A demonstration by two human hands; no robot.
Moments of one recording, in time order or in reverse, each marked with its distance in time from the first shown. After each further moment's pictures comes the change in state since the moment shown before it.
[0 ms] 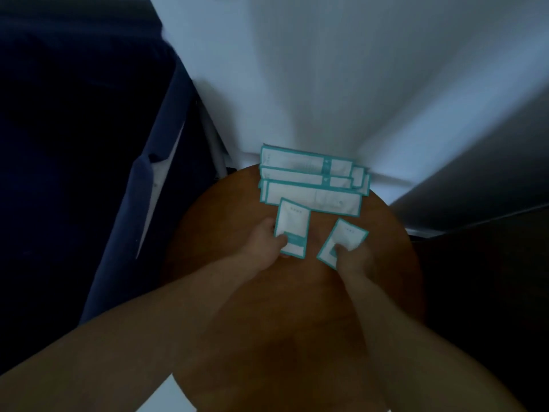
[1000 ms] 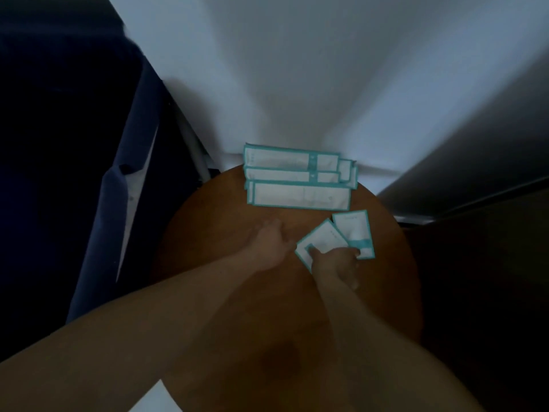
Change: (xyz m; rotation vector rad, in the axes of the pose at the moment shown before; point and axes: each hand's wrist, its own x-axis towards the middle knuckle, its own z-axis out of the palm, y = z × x) left_hand 0.030 0.003 0.010 0.639 -0.140 0.260; right_hand -0.036 -0.018 0.024 -0.250 0.053 0.266
